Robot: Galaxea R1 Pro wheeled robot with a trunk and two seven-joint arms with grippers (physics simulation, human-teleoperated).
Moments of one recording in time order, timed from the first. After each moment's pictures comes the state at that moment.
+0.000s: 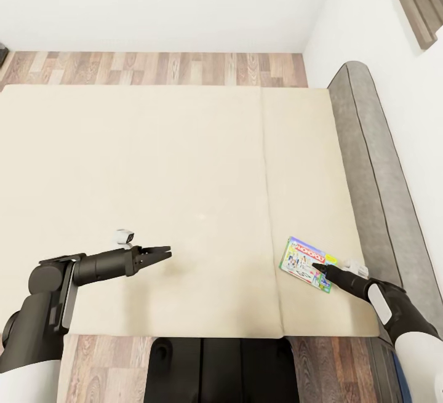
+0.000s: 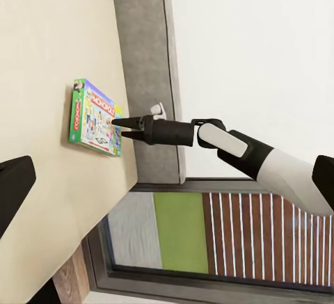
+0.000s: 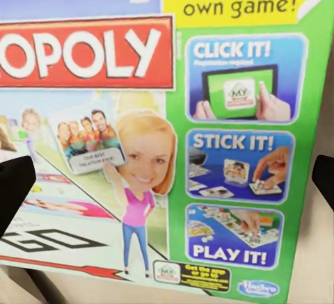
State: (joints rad) left arm -0.53 0.07 0.30 -1.49 -0.08 0.99 -1.56; right arm -0.71 -0.26 -0.34 -0.61 -0.25 0.50 0.44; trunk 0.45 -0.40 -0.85
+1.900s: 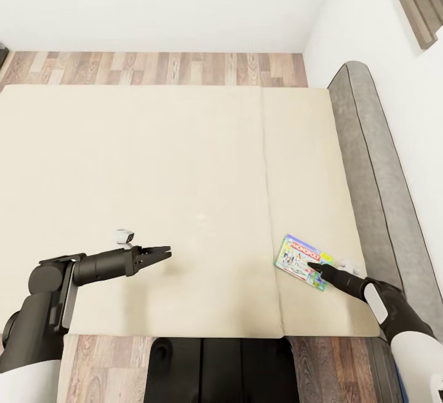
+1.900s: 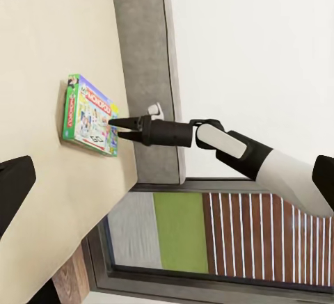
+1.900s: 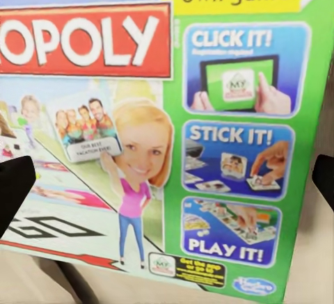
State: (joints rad) left arm -0.53 0.07 0.30 -1.49 -0.08 0.99 -1.56; right arm -0.71 -0.24 -0.34 -0.61 -0.25 0.51 0.48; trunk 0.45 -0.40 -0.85
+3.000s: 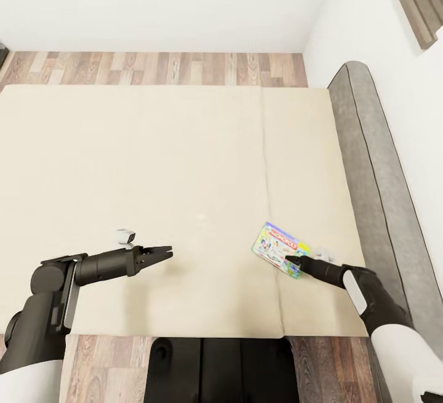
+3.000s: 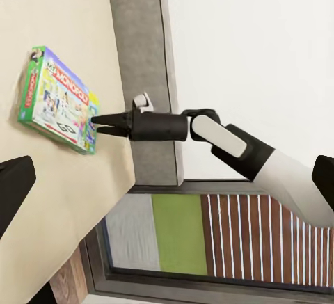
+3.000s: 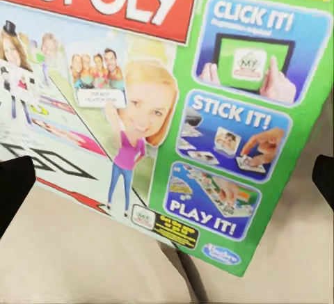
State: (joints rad) left arm -0.53 0.06 0.30 -1.49 -0.08 0.98 -1.56; right arm -0.71 -0.17 -0.22 -0.76 -0.25 0.63 0.51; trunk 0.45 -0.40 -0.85
